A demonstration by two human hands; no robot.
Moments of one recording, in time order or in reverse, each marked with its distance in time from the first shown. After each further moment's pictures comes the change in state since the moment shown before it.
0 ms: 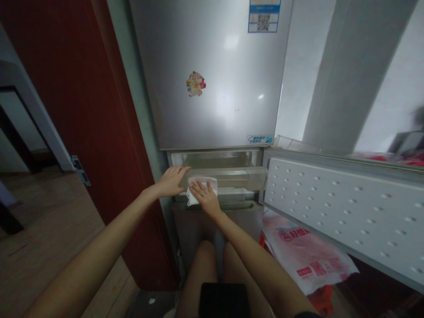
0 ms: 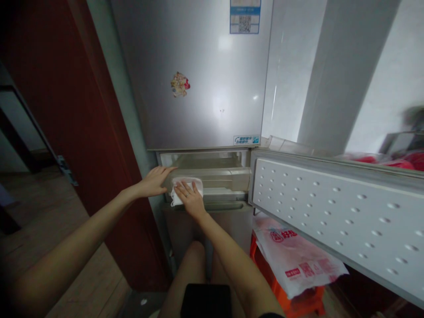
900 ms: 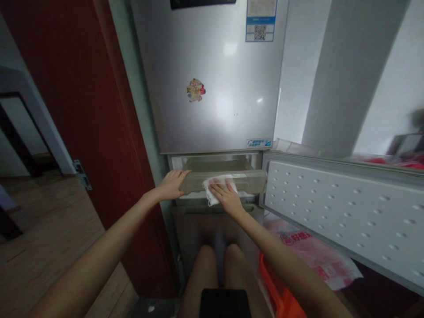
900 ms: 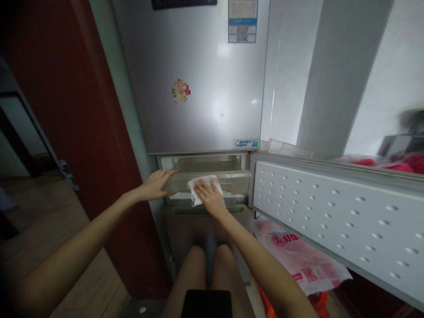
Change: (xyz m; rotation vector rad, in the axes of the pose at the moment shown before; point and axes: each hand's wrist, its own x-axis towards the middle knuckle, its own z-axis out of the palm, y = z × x) left_hand -0.001 0.002 -0.003 -0.007 0.007 -0.004; right_hand -0.027 0.052 -0.061 -0.133 -0.026 -0.024
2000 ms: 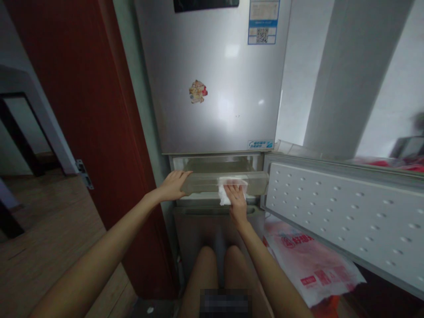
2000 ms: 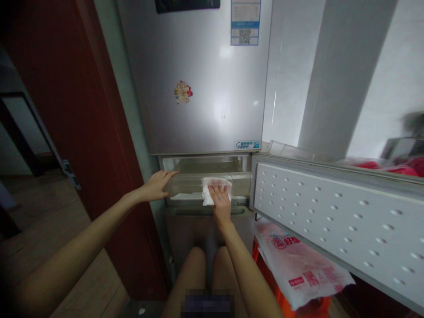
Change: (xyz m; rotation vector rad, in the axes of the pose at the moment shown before) left_hand 0.000 -0.001 0.001 -0.008 0.004 0.013; right_hand -0.034 0.000 0.021 0.161 0.408 0.320
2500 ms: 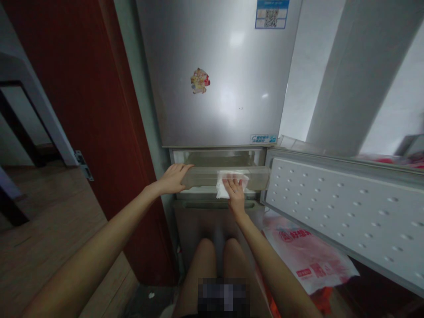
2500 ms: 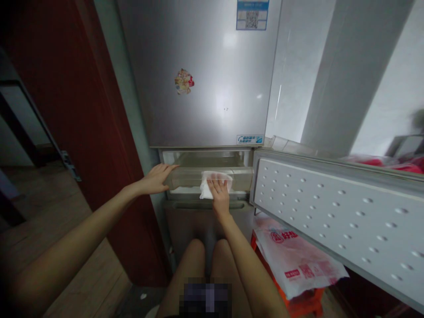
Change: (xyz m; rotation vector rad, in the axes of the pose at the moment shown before) left_hand 0.000 -0.001 0.000 -0.004 -0.013 -0.001; right_hand 0.000 0.003 0.014 -0.056 -0.029 -0.006
